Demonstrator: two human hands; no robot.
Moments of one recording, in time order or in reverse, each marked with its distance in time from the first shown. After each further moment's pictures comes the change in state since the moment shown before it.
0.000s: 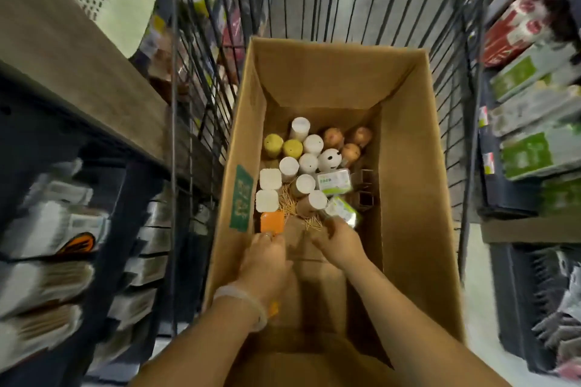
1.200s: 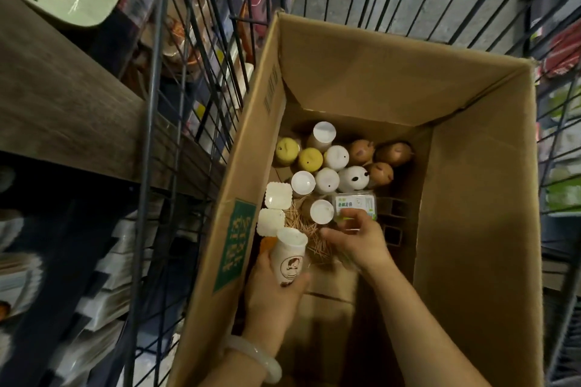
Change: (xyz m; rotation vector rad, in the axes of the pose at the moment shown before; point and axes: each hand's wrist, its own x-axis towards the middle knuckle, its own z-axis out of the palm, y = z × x) left_hand 0.056 0.004 0.033 -0.995 0.246 -0.403; right_hand 0.087 -0.013 -0.017 0.541 -0.032 0.089
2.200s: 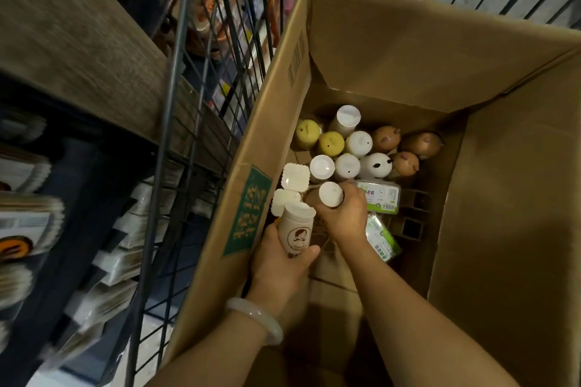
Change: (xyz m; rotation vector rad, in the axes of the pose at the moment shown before) left_hand 0.003 0.006 -0.004 0.003 0.014 -0.029; right_hand 0.036 0.019 0.052 -0.364 0.180 -0.278
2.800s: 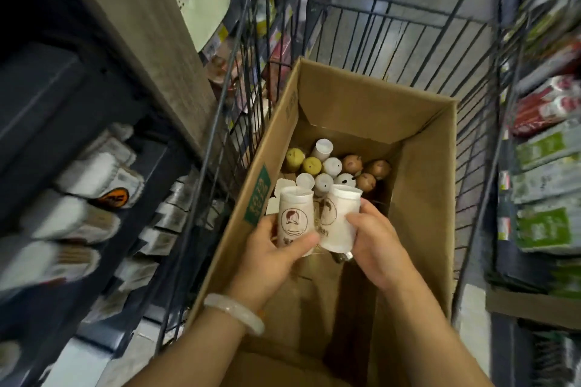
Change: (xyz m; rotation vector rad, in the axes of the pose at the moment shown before) left_hand -0.113 0.031 -0.057 -0.458 -0.159 0.221; right_hand -0.134 -0.054 -0.138 0.916 -0.424 0.039
